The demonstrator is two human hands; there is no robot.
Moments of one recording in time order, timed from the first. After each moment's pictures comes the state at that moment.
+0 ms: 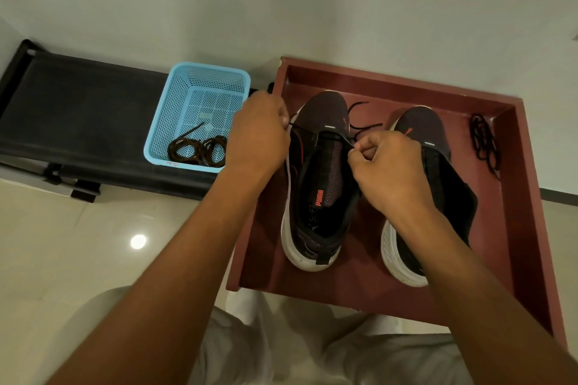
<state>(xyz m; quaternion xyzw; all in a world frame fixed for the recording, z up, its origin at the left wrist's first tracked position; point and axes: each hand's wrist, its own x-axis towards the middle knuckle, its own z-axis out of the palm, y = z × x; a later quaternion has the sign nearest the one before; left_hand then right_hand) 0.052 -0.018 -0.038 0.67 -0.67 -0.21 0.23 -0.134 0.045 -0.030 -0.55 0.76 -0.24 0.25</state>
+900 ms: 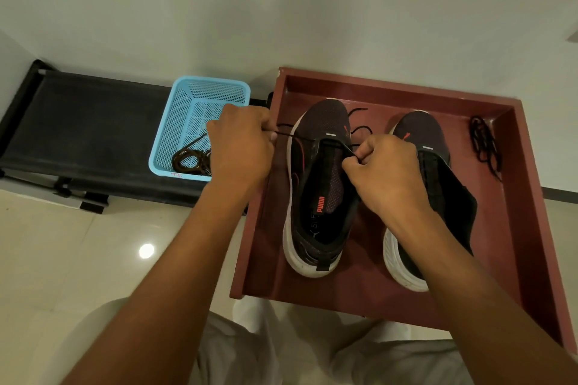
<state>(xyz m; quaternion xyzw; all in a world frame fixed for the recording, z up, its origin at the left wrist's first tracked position) 0.074 -0.013 -0.036 0.69 -0.68 -0.15 0.22 -0.132 0.040 -0.033 -0.56 0.77 -0.23 0.22</state>
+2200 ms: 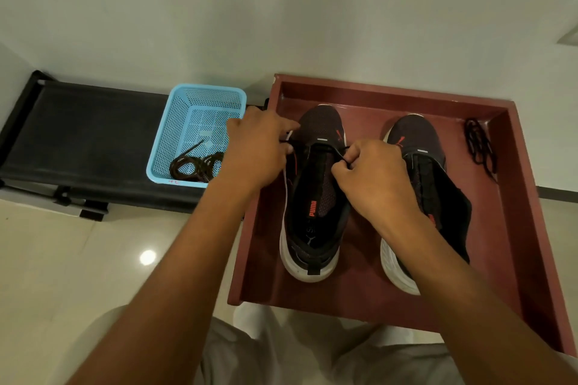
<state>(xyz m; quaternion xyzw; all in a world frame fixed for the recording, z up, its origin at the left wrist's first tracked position) 0.057 -0.028 -0.038 0.61 -0.77 -0.16 0.11 -0.126 0.038 -0.031 -0.59 0.75 -0.20 0.21</state>
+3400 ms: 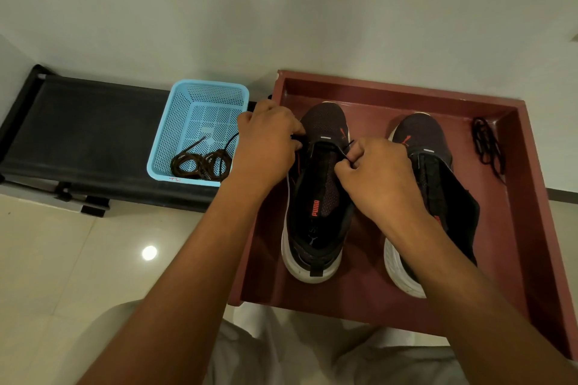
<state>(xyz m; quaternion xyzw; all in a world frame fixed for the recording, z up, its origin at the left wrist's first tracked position) 0.048 -0.032 -0.050 0.59 -0.78 -0.14 0.14 -0.126 0.038 -0.032 -0.59 0.75 -0.21 0.22</state>
